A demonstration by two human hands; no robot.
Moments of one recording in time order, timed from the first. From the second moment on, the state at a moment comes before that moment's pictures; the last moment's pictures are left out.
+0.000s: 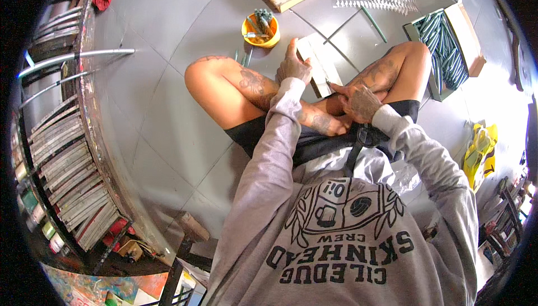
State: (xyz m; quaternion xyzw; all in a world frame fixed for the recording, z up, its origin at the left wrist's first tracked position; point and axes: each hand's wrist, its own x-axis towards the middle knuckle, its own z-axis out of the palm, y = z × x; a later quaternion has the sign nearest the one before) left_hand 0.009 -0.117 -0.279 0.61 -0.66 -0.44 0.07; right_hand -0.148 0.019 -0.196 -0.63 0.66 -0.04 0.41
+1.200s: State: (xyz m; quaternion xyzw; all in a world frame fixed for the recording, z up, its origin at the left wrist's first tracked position) left_hand 0.071 -0.060 -0.253 0.34 -0.85 -0.40 0.09; right_hand -0.127 -0.107 -0.248 -0.50 0.81 -0.09 0.29
